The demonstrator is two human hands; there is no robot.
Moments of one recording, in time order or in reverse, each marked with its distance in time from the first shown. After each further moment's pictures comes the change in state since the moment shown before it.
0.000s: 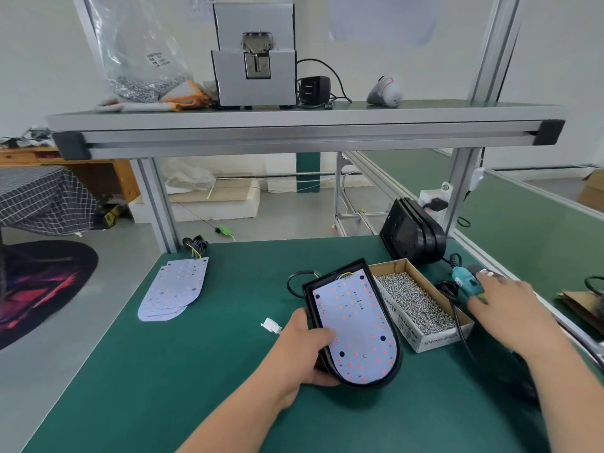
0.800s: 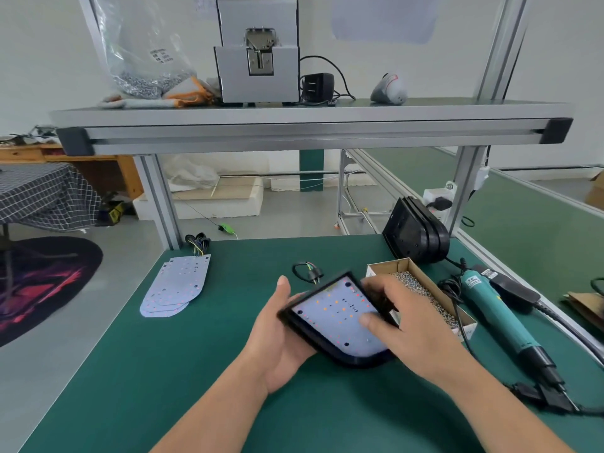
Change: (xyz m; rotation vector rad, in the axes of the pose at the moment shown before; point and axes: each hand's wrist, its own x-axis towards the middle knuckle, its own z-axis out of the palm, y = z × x) left_hand 0.016 0.007 -0.025 -0.562 -0.158 -0.002; right_hand -0.074 -0.123 0.008 0.775 -0.031 -0.645
